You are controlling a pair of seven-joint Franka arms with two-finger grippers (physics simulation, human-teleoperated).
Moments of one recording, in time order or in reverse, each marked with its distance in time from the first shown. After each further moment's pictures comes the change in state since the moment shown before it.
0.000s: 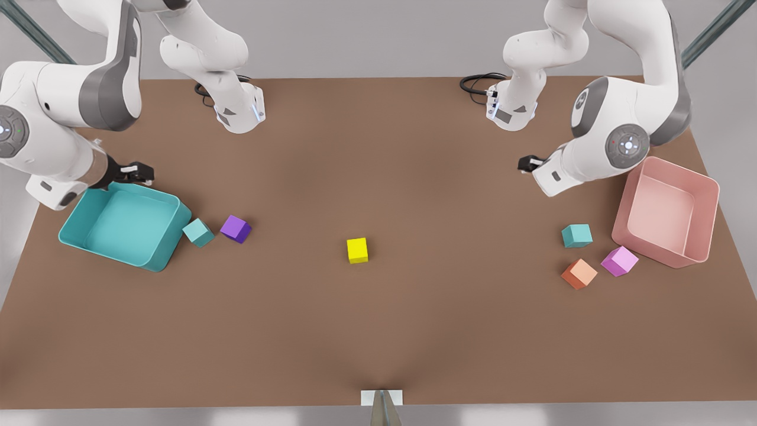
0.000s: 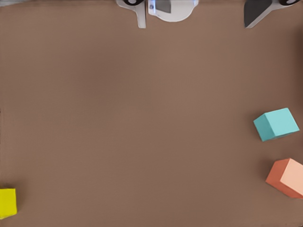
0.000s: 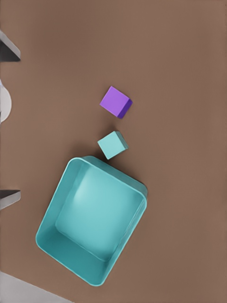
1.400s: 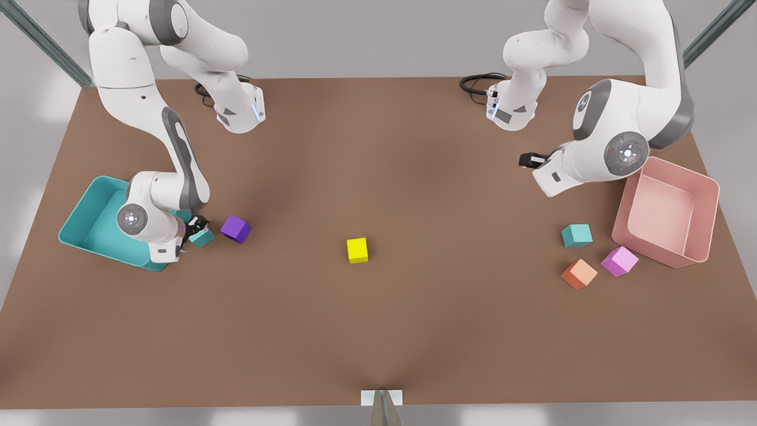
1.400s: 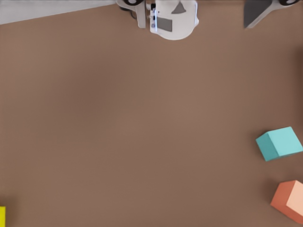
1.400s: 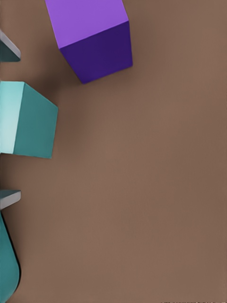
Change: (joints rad) left arm 0.018 0.022 -0.003 0.029 0.001 -0.091 -0.021; right arm -0.076 0.226 -0.012 -0.699 0.067 0.975 -0.659
